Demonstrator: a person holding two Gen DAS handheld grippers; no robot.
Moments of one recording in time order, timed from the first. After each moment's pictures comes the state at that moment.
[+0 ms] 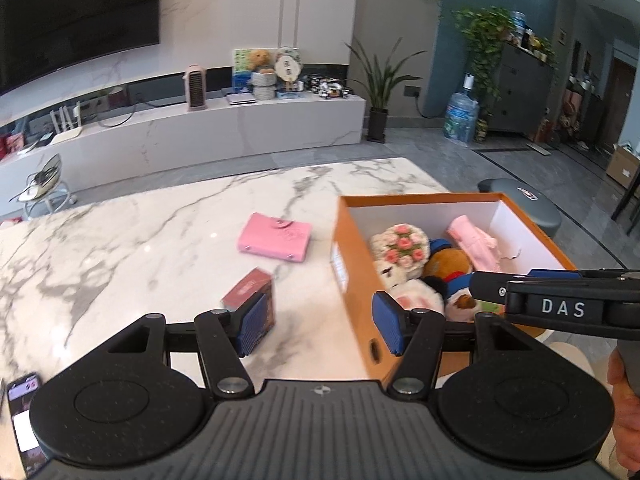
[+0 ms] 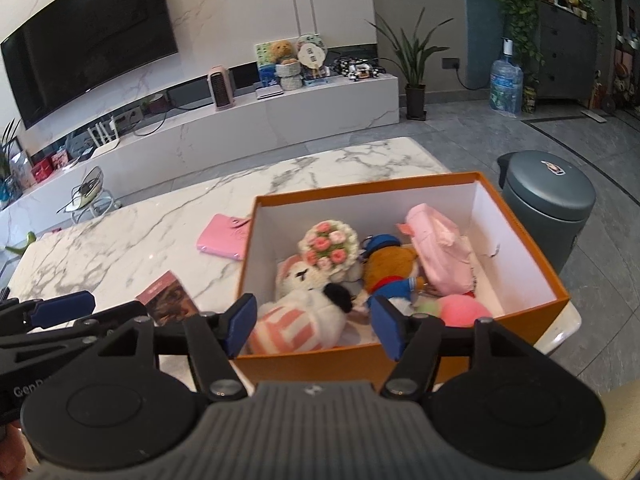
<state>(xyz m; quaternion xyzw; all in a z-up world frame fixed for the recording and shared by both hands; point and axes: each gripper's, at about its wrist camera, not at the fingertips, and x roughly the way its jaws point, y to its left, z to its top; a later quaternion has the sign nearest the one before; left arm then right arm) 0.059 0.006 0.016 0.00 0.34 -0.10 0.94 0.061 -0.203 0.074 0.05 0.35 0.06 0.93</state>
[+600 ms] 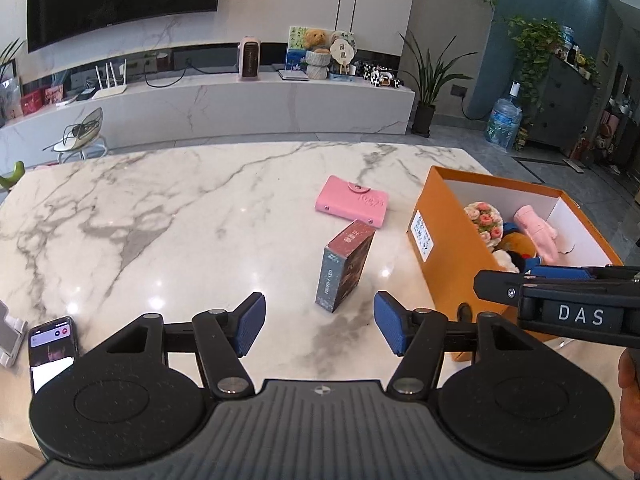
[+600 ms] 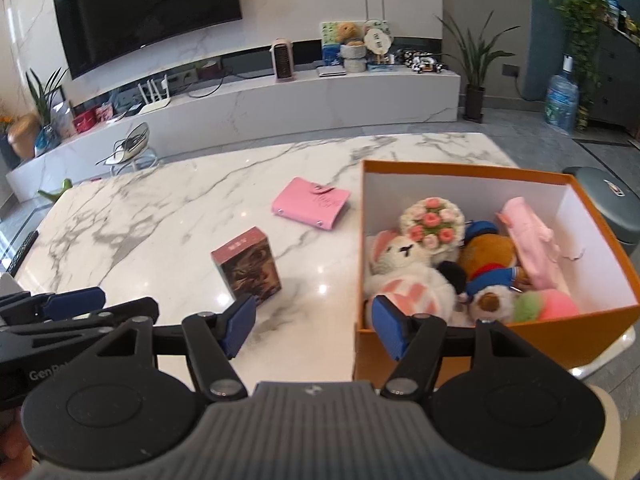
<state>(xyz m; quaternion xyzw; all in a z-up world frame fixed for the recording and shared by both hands) 0.054 0.084 -0.020 -0.04 0.36 -0.05 0.93 0.059 -0.118 0.049 0.00 0.36 0.13 0.92</state>
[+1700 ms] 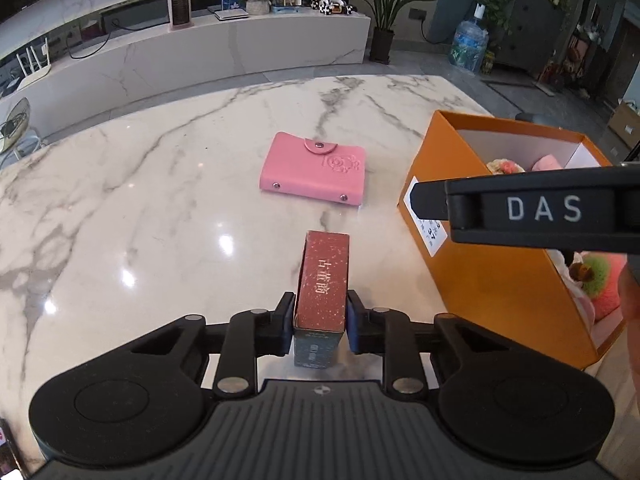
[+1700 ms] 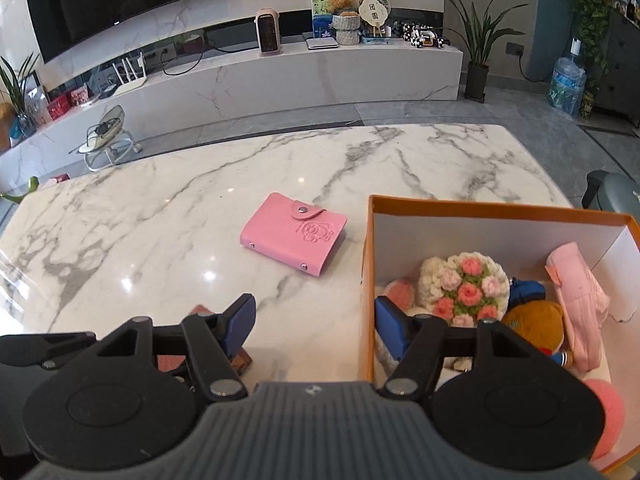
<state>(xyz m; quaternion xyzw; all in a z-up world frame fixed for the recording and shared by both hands) 0.178 0.056 -0.075 0.01 0.45 -0.13 0.88 0.192 -0.092 0.025 -0.01 0.40 0.11 0.91</state>
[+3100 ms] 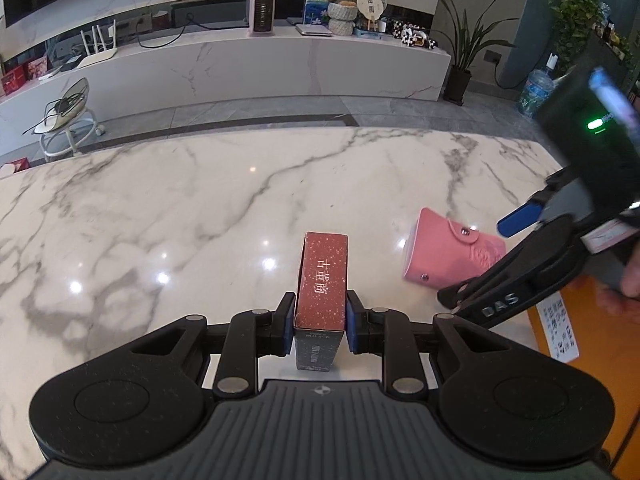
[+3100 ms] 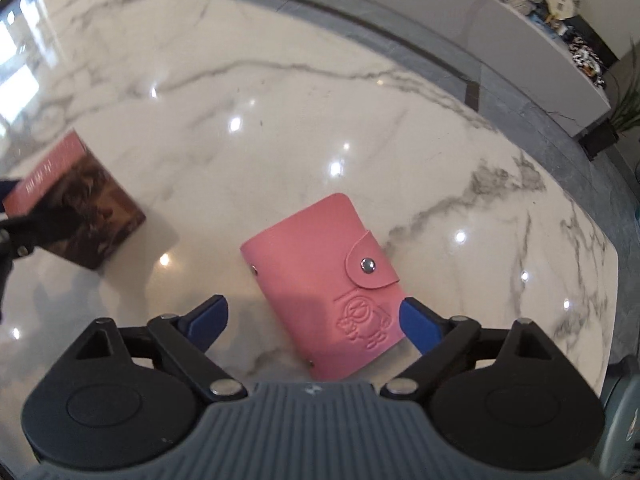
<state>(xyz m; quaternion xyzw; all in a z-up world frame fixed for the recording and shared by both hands) 0.261 0.142 -0.076 -0.04 0.43 -0.04 0.90 0.358 0.011 -0.044 -0.29 0.53 0.24 0.76</state>
